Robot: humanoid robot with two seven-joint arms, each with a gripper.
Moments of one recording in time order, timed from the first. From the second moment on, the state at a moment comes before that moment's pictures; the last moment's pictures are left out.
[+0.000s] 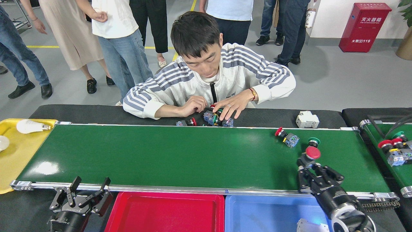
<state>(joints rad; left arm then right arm) 0.05 0.14 0.25 -1.47 -1.39 -0.36 0.03 -0.06 -0.13 0.03 -1.52 1.23 -0.46 0.17</state>
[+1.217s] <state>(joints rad) 0.05 0.18 0.24 -1.46 -1.39 -0.37 0.03 0.20 0.07 -0.17 -1.74 1.39 -0.14 0.07</state>
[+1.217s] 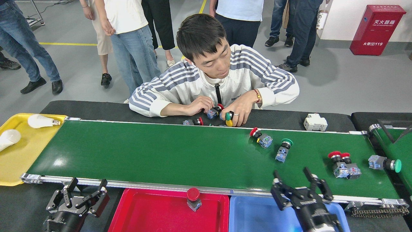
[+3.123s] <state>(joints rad) 0.02 0.18 0.18 -1.45 -1.39 -0.37 0.02 -0.16 -0.07 0.09 -1.32 1.40 -0.09 0.12</state>
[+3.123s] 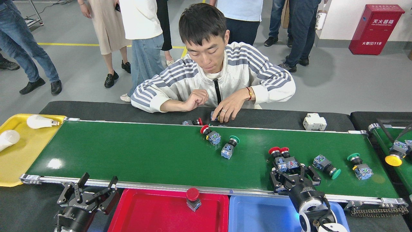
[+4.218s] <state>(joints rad) -0.27 0.13 -0.26 -1.30 -1.47 -0.36 -0.03 0.16 0.09 -0.16 -1.67 1.28 -0.58 0.10</state>
